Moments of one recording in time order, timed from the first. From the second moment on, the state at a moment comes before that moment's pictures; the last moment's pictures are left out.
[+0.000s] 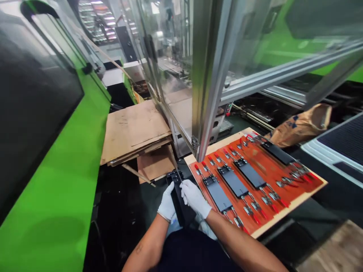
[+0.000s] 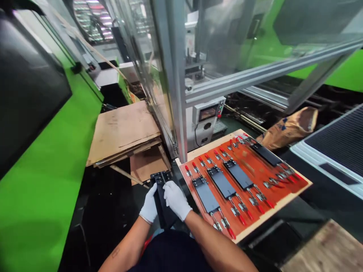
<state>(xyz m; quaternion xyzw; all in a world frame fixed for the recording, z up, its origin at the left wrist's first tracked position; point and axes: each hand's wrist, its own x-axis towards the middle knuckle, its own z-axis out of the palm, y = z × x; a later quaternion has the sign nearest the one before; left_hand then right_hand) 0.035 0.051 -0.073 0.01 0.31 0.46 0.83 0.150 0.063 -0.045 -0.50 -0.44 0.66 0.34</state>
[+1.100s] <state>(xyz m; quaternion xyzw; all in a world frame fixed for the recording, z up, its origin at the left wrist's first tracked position) -0.021 0.147 -0.084 0.61 0.48 0.46 0.43 0.121 0.039 -0.014 -0.68 -0.45 0.46 0.35</state>
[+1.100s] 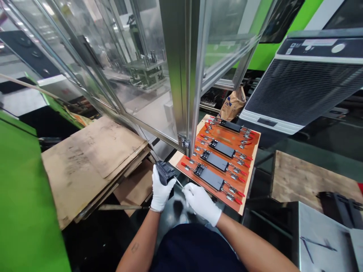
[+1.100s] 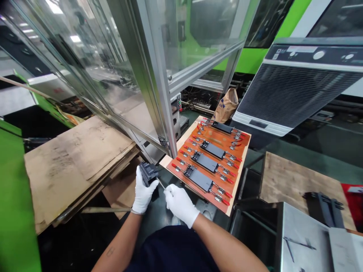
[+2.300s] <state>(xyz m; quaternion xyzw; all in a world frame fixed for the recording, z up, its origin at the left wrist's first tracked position) 0.005 0.147 -0.047 0.08 0.24 0.46 0.85 0.138 -0.019 -0.028 -0.69 -0.50 0.34 0.39</state>
